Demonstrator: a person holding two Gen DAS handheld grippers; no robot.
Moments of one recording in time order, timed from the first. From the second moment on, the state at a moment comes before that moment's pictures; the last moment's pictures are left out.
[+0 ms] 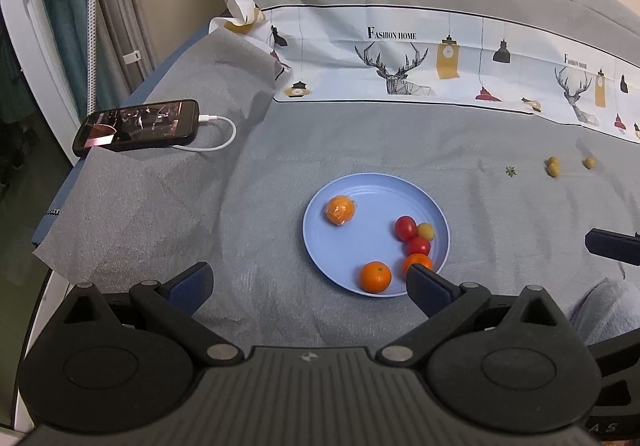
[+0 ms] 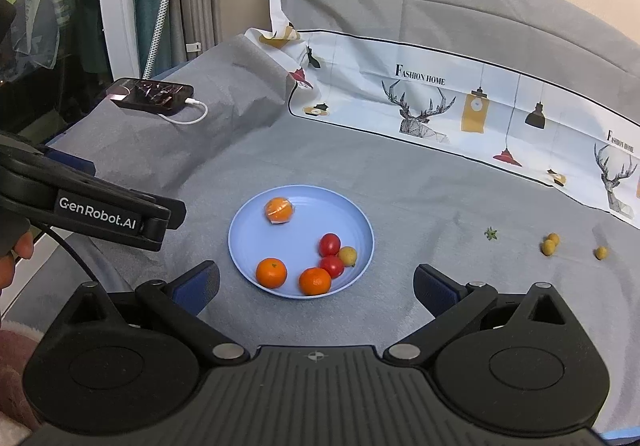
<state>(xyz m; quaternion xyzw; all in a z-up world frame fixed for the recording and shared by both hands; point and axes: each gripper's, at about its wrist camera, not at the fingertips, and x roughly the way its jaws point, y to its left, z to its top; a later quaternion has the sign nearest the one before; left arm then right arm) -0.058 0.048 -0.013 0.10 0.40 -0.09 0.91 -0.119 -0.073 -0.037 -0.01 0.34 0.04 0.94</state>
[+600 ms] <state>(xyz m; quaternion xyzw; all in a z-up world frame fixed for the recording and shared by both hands) -0.056 0.046 -0.015 0.10 0.40 -0.09 0.91 -0.115 -0.071 -0.041 -0.01 0.35 0.04 0.94</state>
